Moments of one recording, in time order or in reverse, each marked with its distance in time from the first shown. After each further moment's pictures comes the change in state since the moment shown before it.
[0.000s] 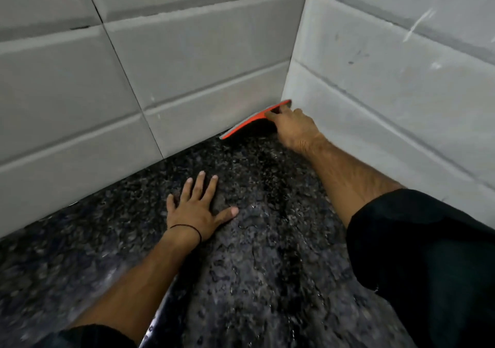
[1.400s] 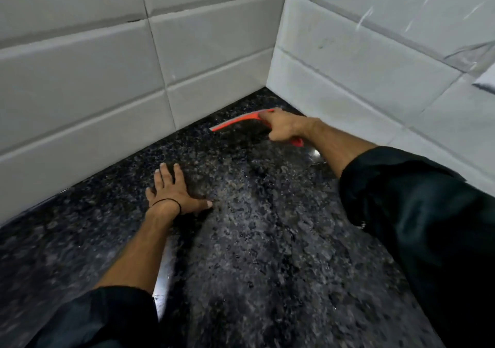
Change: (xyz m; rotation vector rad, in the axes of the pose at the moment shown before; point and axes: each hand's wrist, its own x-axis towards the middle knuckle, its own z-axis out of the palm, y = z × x) left_hand -0.098 -0.073 -0.027 -0.089 -0.134 -0.140; right_hand -0.106 -0.053 -0.043 0.254 -0.337 0.000
